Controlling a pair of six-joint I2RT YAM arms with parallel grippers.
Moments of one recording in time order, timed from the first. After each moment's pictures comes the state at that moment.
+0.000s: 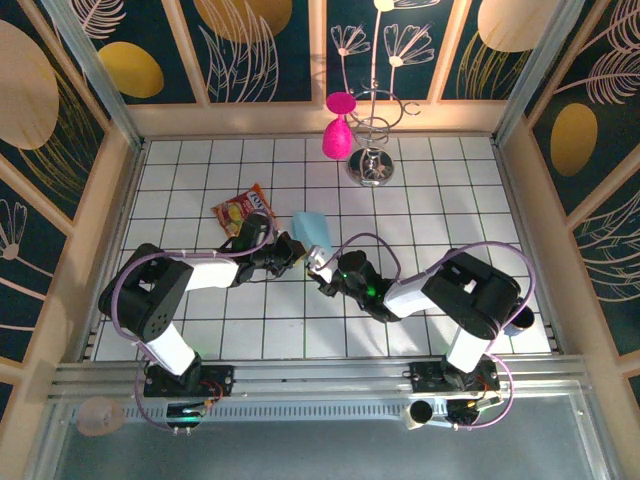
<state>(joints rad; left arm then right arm) -0.53 1.67 0.65 0.33 0.44 -1.24 0.94 1.71 0.51 0.78 0.04 -0.27</state>
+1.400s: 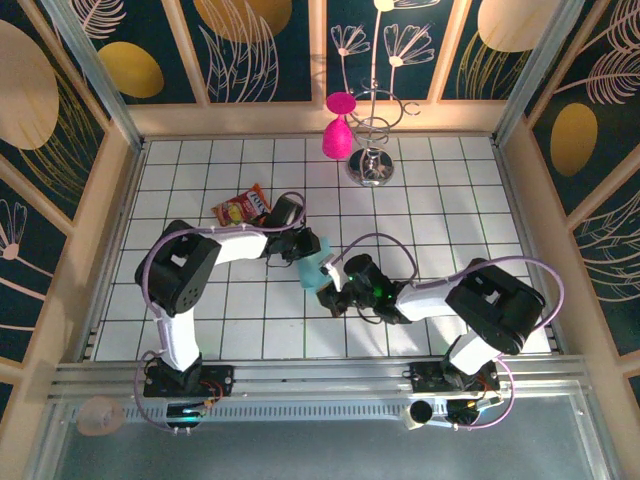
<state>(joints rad) -0.60 1.92 1.05 -0.10 0.30 -0.82 0.91 1.57 0.46 0.46 -0.26 0.28</state>
